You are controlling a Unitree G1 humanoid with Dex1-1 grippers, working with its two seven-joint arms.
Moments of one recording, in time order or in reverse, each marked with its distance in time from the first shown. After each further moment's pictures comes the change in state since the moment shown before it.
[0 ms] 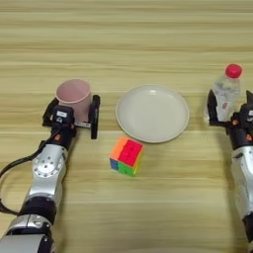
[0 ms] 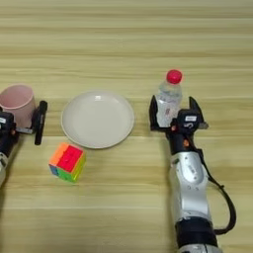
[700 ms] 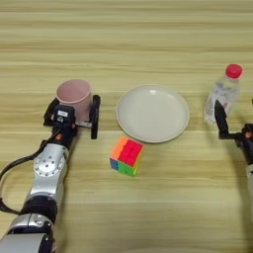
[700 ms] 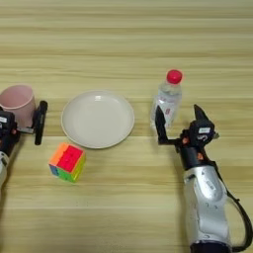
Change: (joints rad) left arm -0.007 -0.005 0.002 0.006 0.000 0.000 -0.001; right arm 0.179 -0.087 0.000 -0.200 0.129 0.120 0.195
